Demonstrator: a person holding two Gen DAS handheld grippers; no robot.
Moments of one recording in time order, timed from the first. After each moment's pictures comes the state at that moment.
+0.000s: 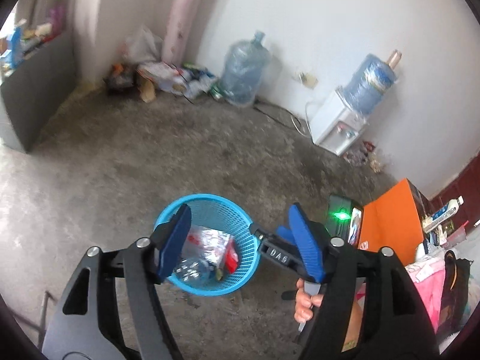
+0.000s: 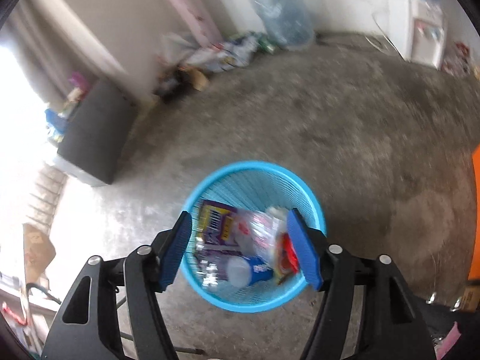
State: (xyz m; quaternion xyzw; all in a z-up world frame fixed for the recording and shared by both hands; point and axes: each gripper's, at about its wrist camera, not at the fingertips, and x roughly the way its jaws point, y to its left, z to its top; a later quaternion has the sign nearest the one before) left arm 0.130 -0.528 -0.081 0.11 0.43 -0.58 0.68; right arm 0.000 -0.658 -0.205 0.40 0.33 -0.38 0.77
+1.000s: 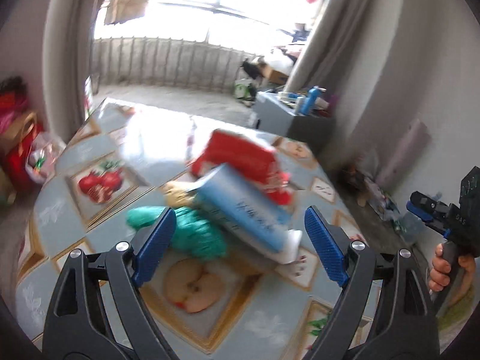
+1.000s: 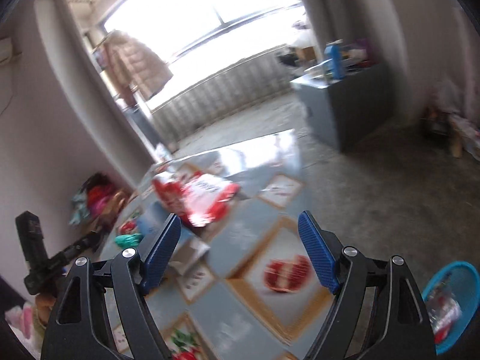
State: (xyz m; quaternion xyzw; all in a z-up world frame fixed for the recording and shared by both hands) left arm 0.188 0.028 -0.014 -0.11 0.33 -0.13 0.93; right arm 0.221 -0.326 -0.001 0.20 0.33 0.13 0.91
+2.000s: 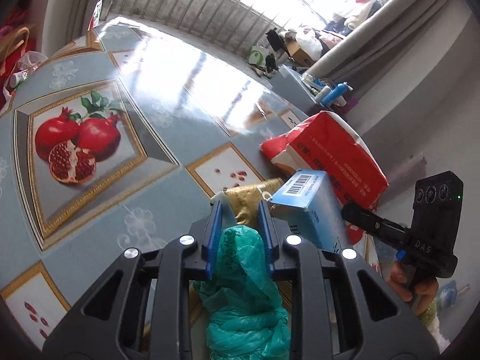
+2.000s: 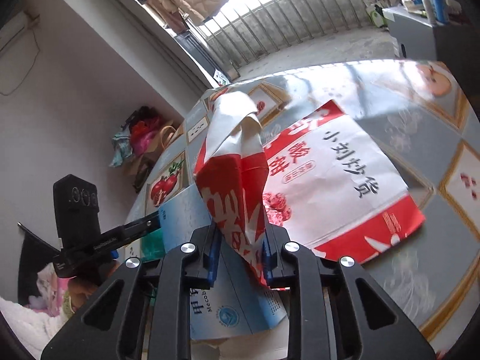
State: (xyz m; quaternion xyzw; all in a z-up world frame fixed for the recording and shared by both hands) left arm 0.290 0.082 -0.112 -0.23 0.42 -0.15 0.87; right arm 0.336 -0.189 -0.072 0.19 0.45 0.30 0.82
